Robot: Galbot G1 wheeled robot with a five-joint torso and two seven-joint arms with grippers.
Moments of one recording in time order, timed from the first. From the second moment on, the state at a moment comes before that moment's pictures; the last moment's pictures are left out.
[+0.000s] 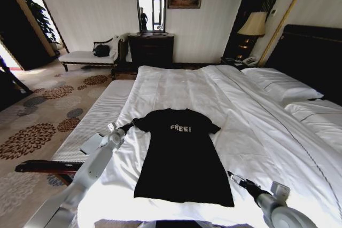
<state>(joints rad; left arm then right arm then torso) 0.62 -1.11 -0.09 -1.13 -1.17 0.21 0.01 -1.93 1.13 0.90 2.19 1.00 -0.51 0.29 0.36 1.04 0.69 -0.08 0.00</state>
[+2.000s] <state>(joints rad) 0.54 -1.34 0.11 -1.17 -0.99 0.24 0.01 -1.96 1.14 0.91 2.19 0.99 -0.49 0.26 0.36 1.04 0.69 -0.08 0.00</state>
